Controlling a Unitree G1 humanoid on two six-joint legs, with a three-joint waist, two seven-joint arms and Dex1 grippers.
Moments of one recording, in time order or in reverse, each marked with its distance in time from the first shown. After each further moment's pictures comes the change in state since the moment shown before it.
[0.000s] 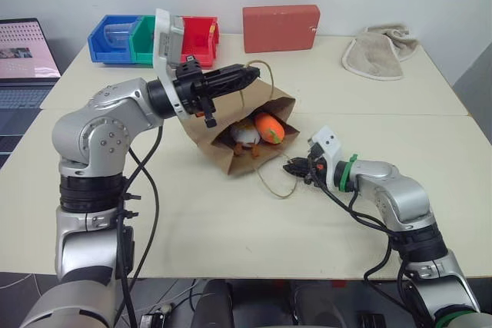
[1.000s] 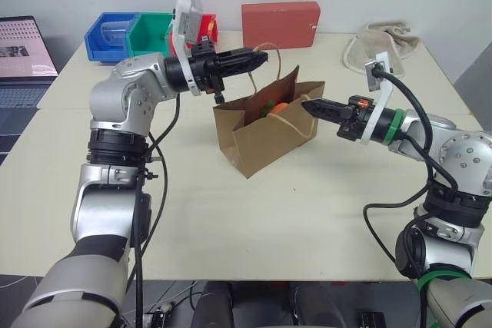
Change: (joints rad) left arm -0.257 -0.059 -0.099 0.482 0.245 -0.233 -0.292; right arm -0.304 0.033 -0.492 -0.099 0.552 0.529 -0.321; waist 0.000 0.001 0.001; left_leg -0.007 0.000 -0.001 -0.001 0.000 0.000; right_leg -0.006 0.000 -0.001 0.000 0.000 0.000
